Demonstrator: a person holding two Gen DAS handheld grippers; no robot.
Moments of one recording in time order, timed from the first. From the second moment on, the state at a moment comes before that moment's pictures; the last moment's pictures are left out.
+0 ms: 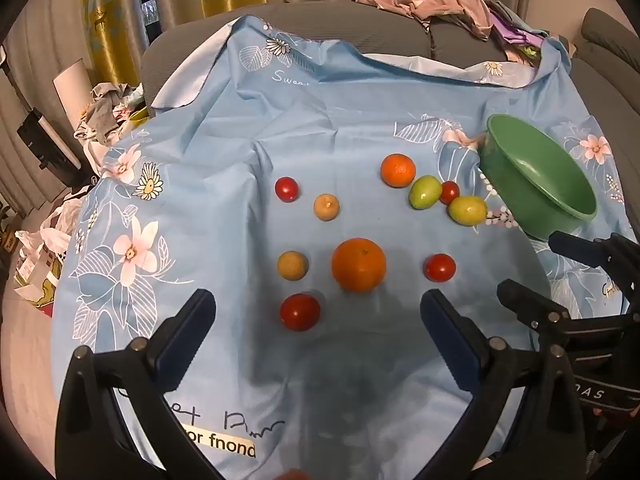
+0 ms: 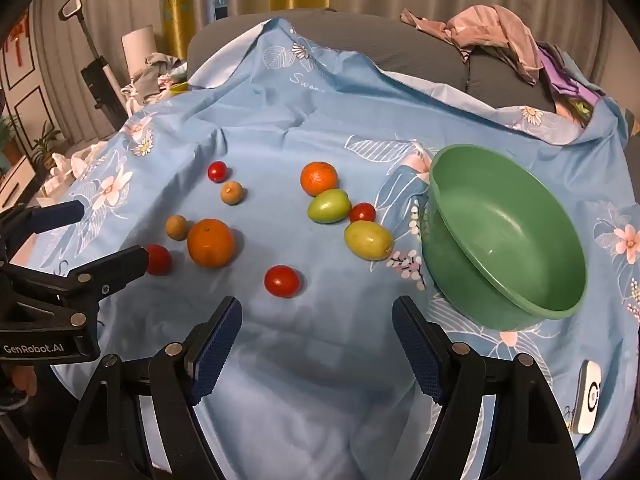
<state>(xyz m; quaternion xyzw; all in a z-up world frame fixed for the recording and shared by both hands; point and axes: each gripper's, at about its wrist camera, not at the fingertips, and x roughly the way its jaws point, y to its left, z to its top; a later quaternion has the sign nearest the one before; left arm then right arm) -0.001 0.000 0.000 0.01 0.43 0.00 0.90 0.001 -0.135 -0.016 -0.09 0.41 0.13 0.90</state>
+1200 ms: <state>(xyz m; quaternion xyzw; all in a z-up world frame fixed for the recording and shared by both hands) -0.008 0.003 0.006 0.02 0.42 0.00 0.91 -0.008 -0.129 -0.007 -0.10 0.39 0.14 0.91</state>
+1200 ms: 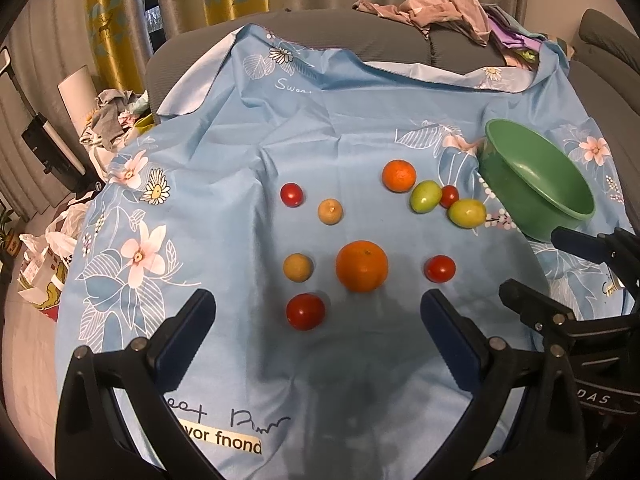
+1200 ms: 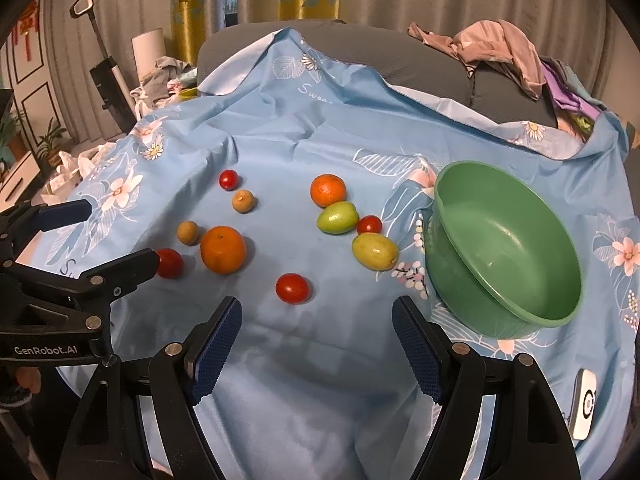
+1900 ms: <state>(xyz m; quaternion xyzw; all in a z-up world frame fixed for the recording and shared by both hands) -0.011 0.000 0.009 0.02 0.41 0.00 0.91 -0.011 -0.131 -0.003 -0.10 0.38 0.14 0.91</state>
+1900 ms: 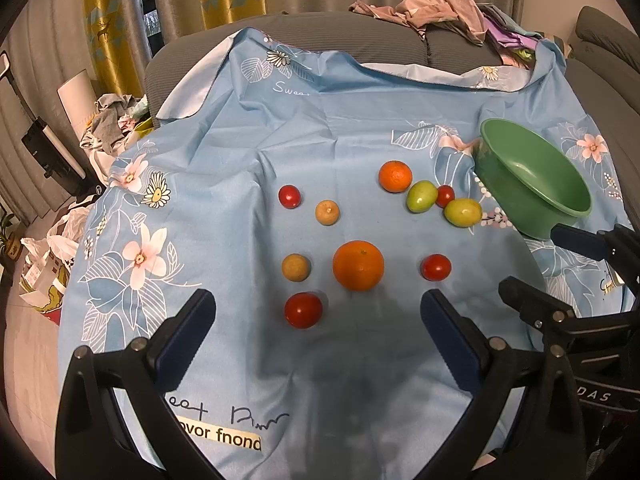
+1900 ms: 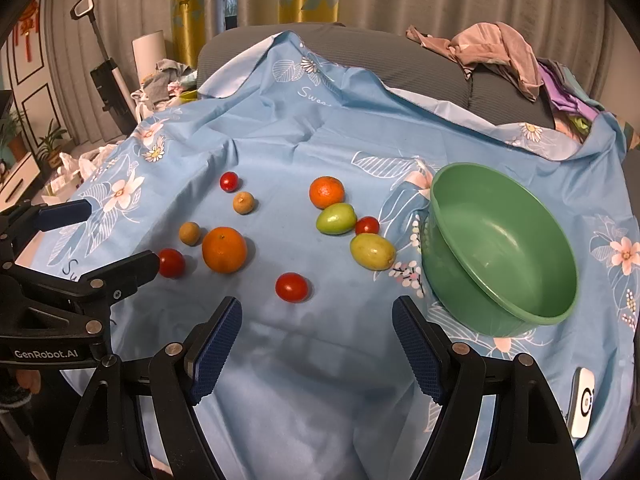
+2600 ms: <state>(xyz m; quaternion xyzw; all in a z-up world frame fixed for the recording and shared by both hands) -0.011 -0.001 0.009 0.02 0.41 0.00 0.91 -0.011 -0.131 -0.003 -0.10 0.38 0.14 0.91</state>
